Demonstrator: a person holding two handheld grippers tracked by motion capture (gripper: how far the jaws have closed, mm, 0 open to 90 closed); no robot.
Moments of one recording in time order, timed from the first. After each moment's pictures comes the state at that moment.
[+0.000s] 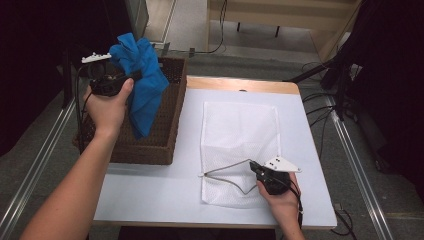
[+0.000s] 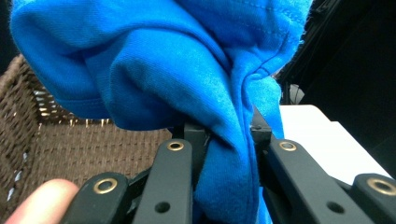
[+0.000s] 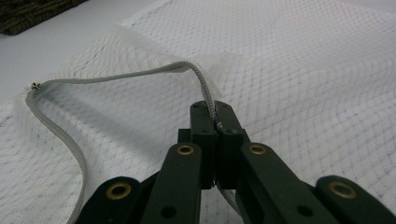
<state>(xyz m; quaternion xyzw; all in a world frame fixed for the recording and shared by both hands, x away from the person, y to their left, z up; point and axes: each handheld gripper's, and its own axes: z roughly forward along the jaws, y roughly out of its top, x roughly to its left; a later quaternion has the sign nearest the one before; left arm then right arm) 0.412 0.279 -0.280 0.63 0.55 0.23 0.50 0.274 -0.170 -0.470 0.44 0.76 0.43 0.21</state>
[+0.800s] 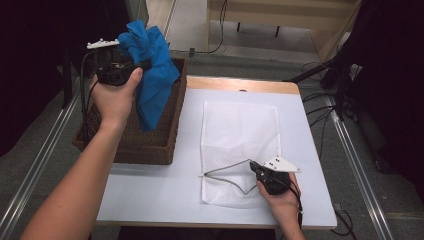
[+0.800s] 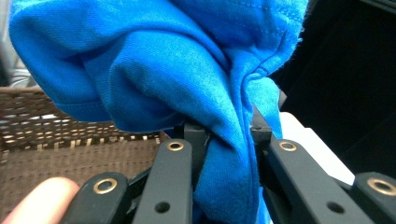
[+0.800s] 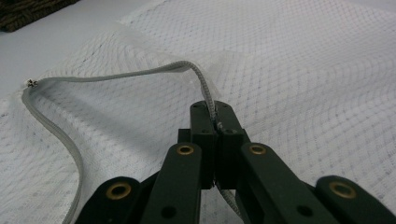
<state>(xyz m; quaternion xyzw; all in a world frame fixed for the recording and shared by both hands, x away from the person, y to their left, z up) 0.409 0.245 -0.245 0.64 0.52 0.21 0.52 0.274 -0.170 -0.472 0.44 0.76 0.43 0.21</state>
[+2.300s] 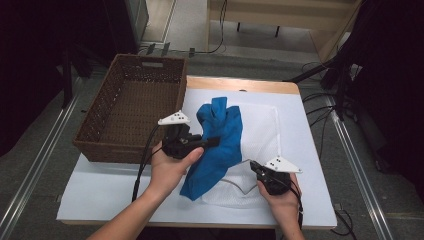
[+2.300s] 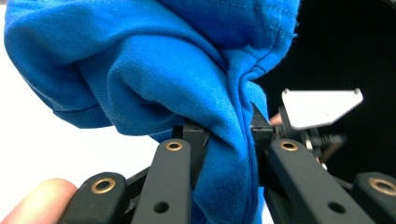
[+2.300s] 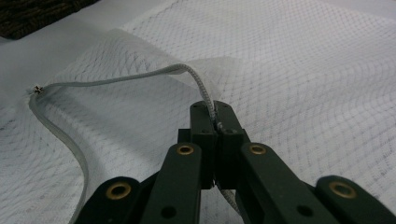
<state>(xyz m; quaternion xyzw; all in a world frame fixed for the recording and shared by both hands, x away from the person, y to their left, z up) 0.300 0.123 -0.350 0.75 0.39 -0.02 0.54 0.273 -0.171 -0.469 0.43 0.76 0.43 0.21</state>
